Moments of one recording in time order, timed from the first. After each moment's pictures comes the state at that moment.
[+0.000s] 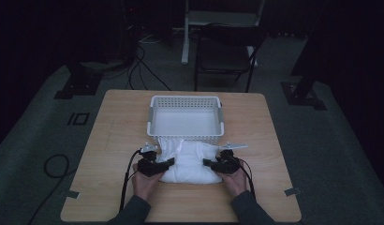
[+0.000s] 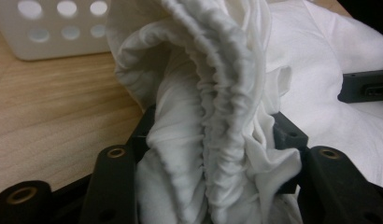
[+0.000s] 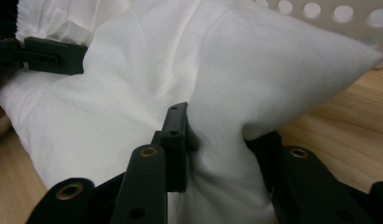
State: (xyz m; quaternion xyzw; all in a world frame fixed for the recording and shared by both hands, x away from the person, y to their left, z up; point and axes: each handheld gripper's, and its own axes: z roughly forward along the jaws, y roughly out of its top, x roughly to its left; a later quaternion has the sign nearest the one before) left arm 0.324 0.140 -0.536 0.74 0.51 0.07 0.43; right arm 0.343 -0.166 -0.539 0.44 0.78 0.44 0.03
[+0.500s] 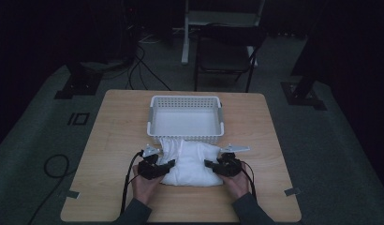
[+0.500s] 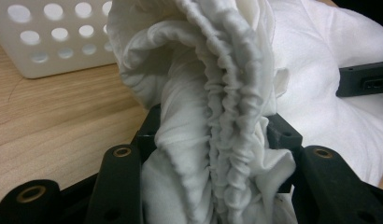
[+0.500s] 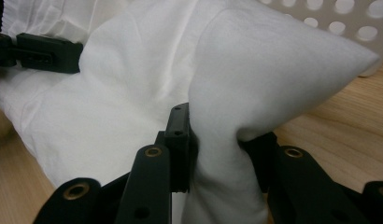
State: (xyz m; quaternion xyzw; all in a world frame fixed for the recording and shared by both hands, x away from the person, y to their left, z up) left arm 0.306 0.134 -0.522 0.75 0.49 0.11 0.43; right arm 0.328 -0.168 -0.529 0.43 0.78 0.44 0.06
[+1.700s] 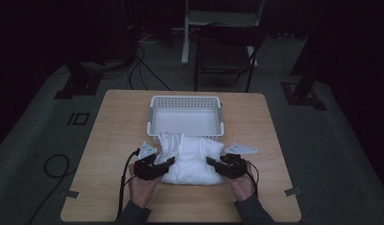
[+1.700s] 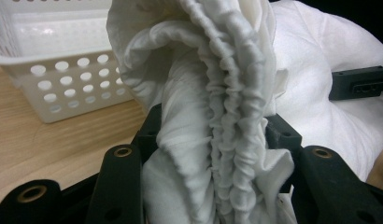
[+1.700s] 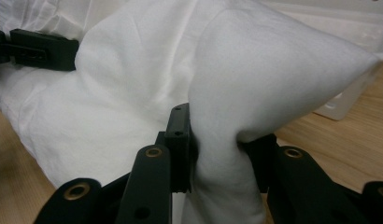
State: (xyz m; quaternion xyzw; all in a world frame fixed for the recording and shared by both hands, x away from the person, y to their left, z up) left arm 0.284 0.133 -0.478 0.74 0.46 0.14 0.47; right arm 0.304 -0.171 -0.487 0.40 0.78 0.47 0.11
